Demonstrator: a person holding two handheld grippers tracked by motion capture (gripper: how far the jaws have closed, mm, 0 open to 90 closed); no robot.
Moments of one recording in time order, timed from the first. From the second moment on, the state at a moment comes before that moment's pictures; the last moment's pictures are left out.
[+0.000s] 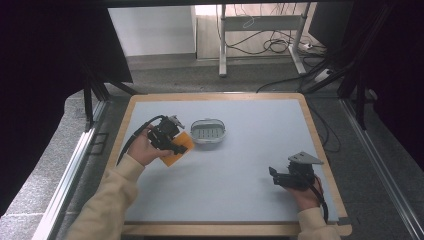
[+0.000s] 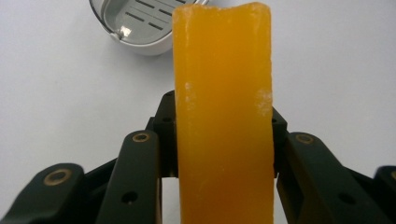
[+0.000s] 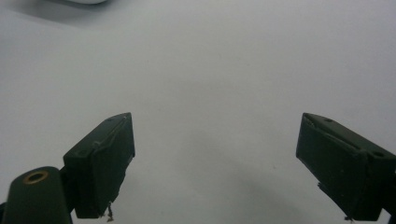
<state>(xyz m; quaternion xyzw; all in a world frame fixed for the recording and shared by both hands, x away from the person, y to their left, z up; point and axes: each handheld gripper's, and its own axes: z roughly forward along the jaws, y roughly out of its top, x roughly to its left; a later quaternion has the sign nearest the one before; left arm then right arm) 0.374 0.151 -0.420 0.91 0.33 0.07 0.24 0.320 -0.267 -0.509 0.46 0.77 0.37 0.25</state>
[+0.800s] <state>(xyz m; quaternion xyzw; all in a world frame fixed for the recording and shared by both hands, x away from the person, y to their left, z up) 0.396 0.134 -0.409 0.92 0.30 0.09 0.23 0.320 -0.268 -0.510 0.46 0.77 0.37 0.25</state>
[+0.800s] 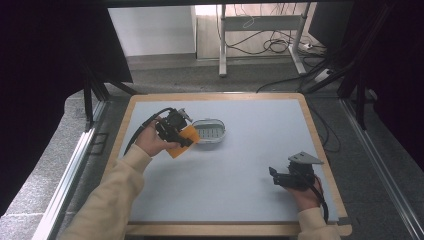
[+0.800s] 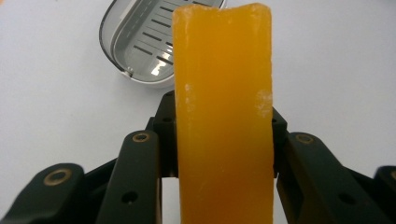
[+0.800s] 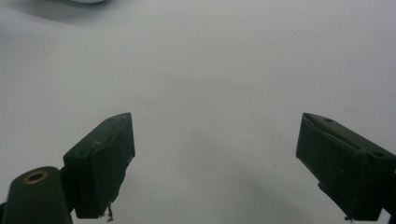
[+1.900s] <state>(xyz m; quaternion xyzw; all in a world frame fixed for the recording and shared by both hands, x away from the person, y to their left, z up) 0.428 0.118 -0.404 0.93 0.27 0.10 0.22 0.321 -0.267 -0.511 0.46 0.77 0.37 0.25</state>
